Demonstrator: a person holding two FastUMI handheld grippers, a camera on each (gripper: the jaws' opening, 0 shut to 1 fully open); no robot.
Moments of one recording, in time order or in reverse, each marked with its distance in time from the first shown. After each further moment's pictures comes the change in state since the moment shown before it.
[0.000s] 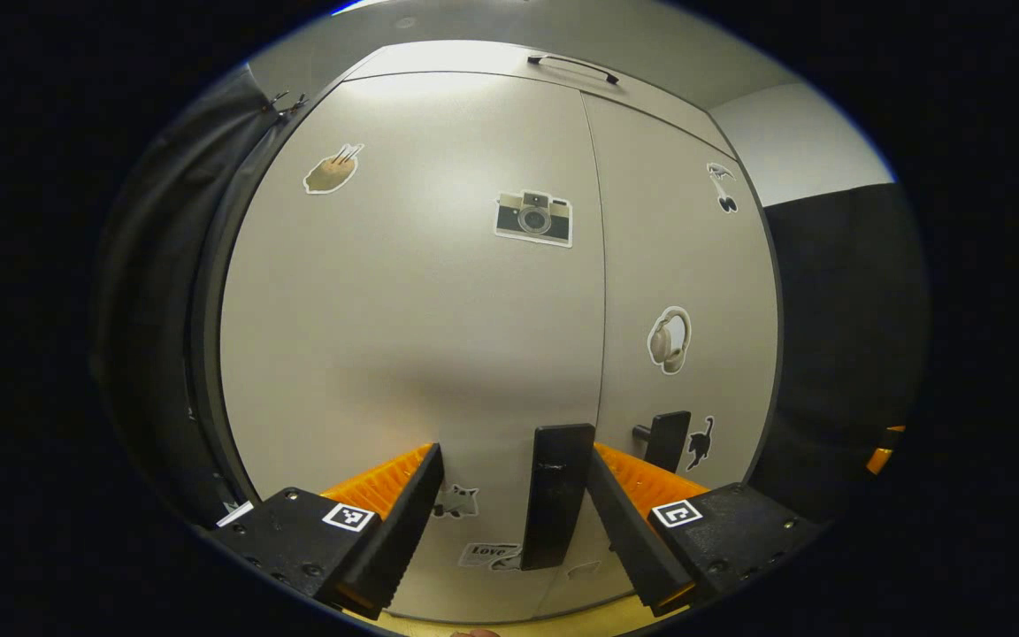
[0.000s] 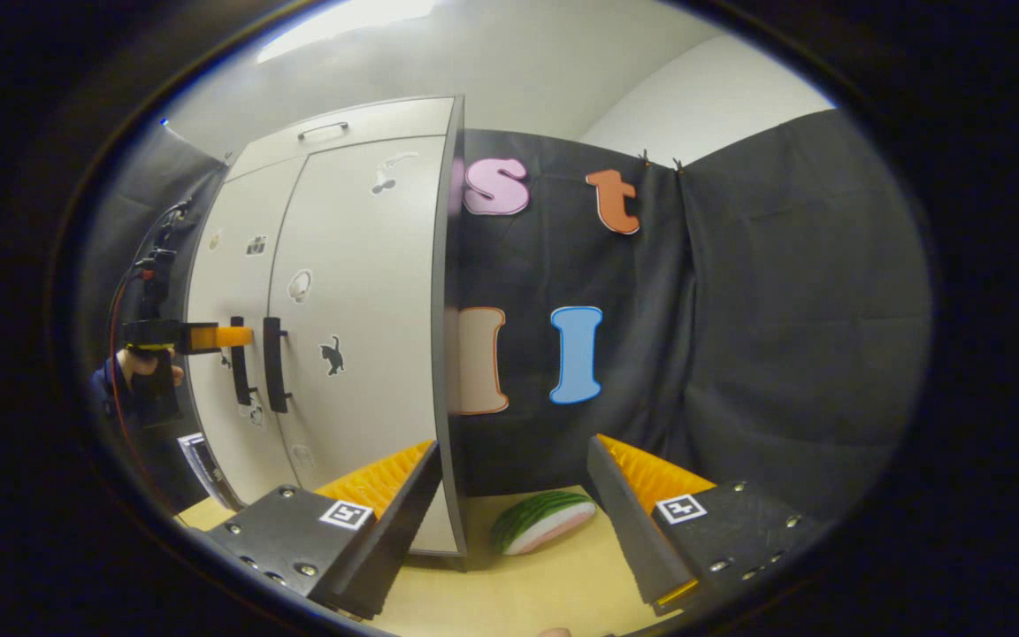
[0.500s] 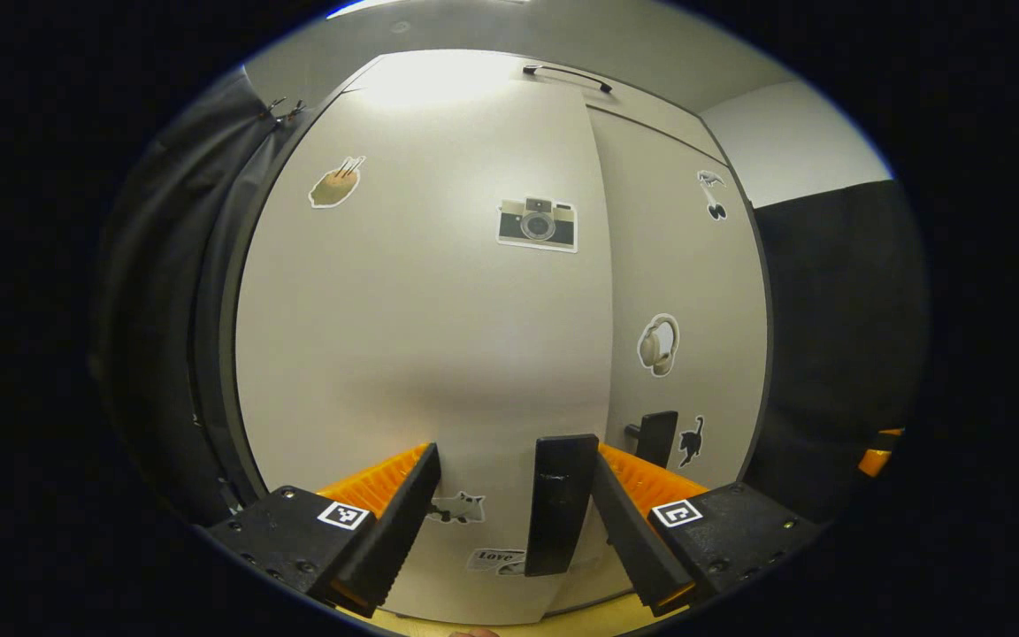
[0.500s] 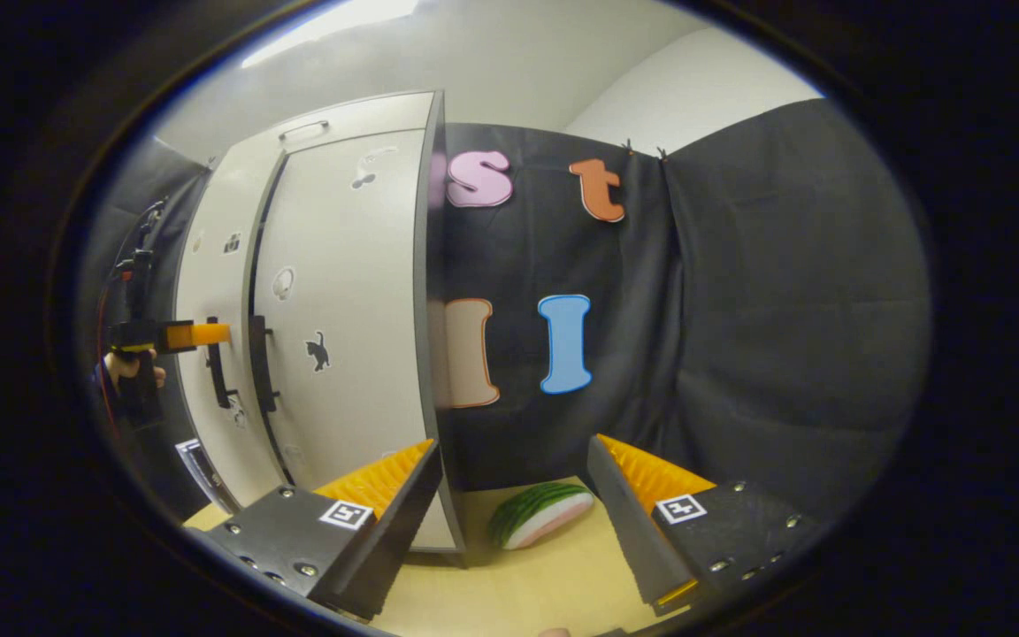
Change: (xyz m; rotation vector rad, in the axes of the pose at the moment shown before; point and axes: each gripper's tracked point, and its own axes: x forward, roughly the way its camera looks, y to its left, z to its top) left arm -0.014 0.000 0.008 0.028 -0.020 -0.007; right arm 0.004 -0.010 -0.011 0.029 0.022 -0.032
